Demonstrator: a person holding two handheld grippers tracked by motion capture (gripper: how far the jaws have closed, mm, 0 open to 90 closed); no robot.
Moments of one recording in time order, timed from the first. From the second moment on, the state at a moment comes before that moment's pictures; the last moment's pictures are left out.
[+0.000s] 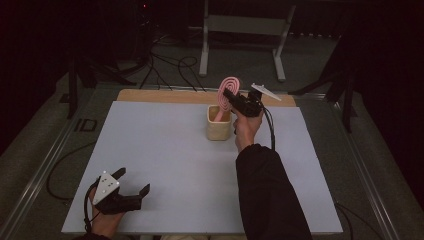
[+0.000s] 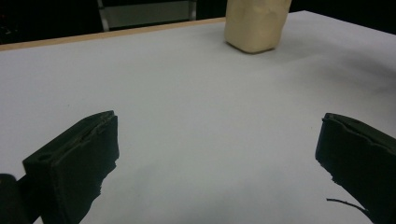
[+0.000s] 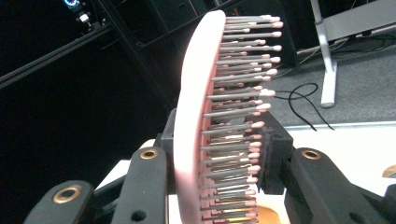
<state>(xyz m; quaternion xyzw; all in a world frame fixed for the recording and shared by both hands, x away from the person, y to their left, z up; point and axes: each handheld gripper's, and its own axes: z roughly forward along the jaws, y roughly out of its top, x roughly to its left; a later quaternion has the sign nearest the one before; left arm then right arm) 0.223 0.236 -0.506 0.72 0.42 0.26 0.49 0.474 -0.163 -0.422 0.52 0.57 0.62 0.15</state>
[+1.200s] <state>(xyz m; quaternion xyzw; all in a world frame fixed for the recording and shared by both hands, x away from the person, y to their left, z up) 0.223 0.235 -0.506 0.72 0.41 0.26 0.49 0.473 -0.158 -0.433 0.52 0.57 0.62 0.14</state>
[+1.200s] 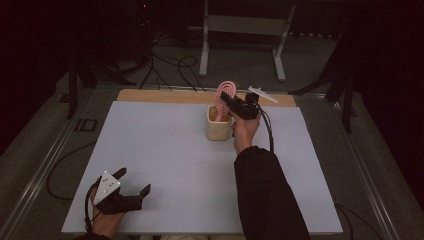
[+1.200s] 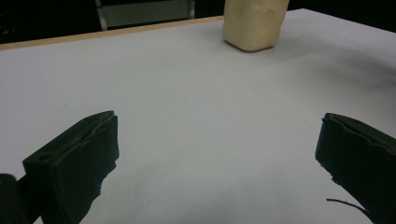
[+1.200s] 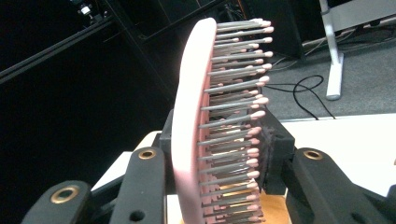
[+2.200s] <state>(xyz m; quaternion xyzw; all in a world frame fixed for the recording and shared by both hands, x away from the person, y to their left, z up) 0.224 0.234 -0.507 0.72 0.41 0.26 0.49 0.474 -0.163 -0.435 0.53 0.58 0.61 0.14</state>
